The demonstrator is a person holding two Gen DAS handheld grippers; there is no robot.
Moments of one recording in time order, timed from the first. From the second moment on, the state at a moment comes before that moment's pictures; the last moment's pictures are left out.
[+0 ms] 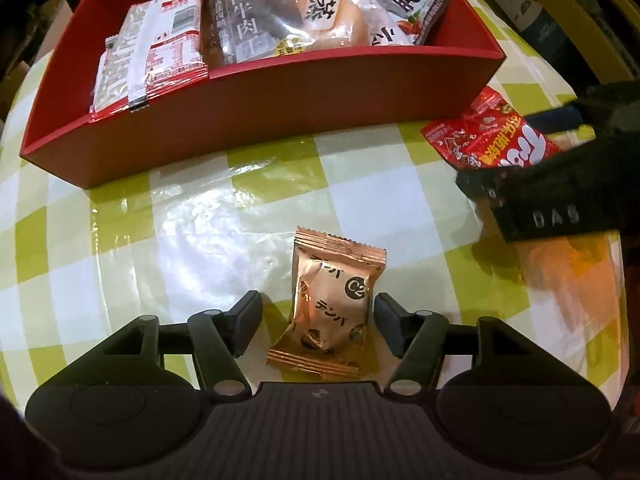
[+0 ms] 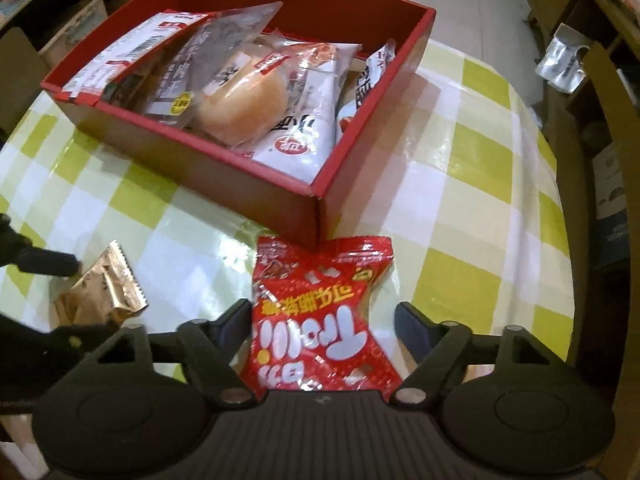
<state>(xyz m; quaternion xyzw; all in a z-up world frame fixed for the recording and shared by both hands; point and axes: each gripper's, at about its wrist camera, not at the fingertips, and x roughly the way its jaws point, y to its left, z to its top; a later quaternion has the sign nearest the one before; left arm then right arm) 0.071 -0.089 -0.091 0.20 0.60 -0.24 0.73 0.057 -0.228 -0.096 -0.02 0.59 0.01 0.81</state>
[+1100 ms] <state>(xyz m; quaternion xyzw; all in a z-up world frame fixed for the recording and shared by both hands) 0.069 -0.084 -0.105 0.21 0.58 -0.24 0.75 0.029 -0.225 -0.104 0.03 0.58 -0.07 0.81</state>
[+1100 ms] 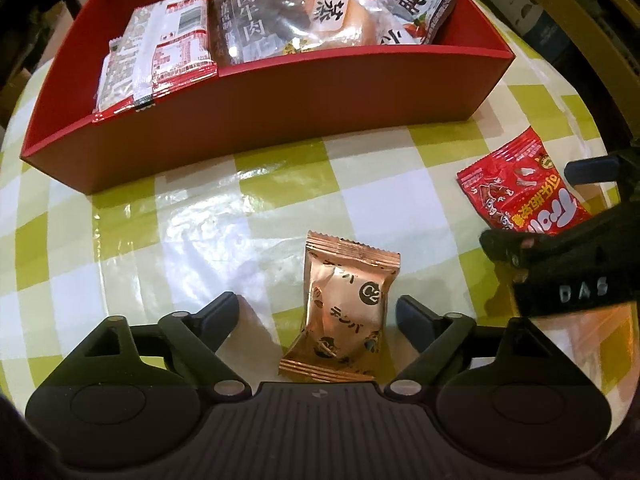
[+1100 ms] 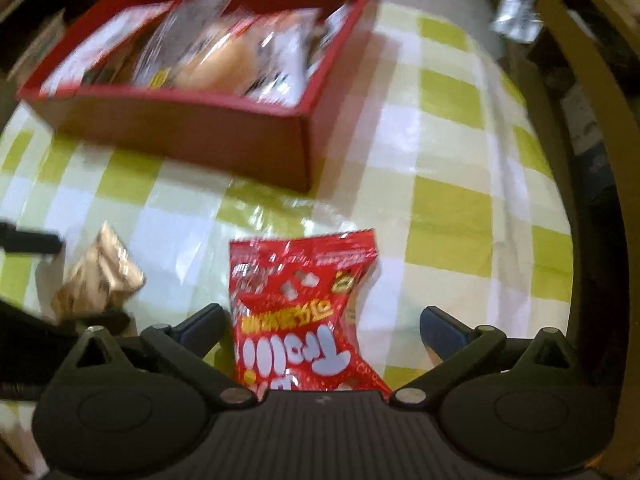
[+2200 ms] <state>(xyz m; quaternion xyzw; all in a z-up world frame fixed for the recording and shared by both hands) 0.043 -0.093 -0.068 0.18 0.56 -0.26 0.77 0.002 -0.223 -0.057 0.02 0.56 -0.05 0.83</state>
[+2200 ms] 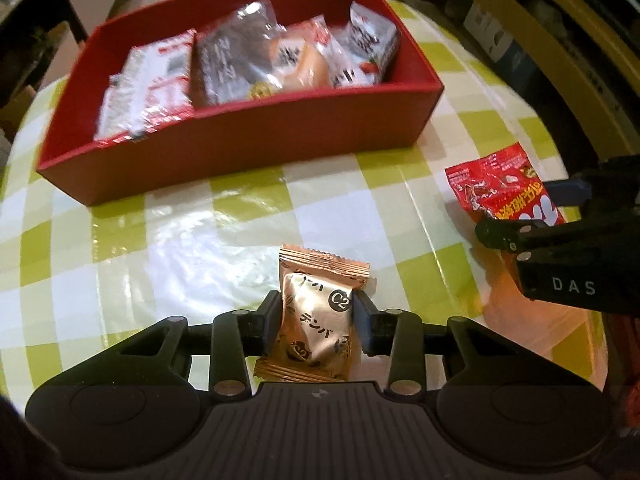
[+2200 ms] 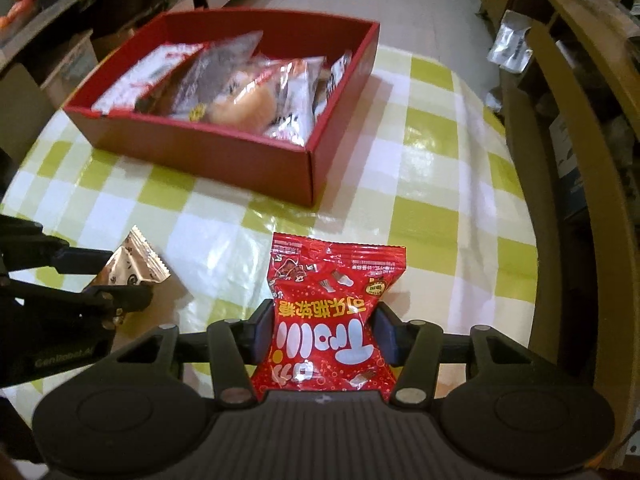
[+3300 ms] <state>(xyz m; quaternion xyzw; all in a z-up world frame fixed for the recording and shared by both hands) 0.050 -0.071 -0.027 0.17 0.50 -0.23 0.81 0.014 -0.195 -0.035 -0.03 0.54 -0.07 0.84</state>
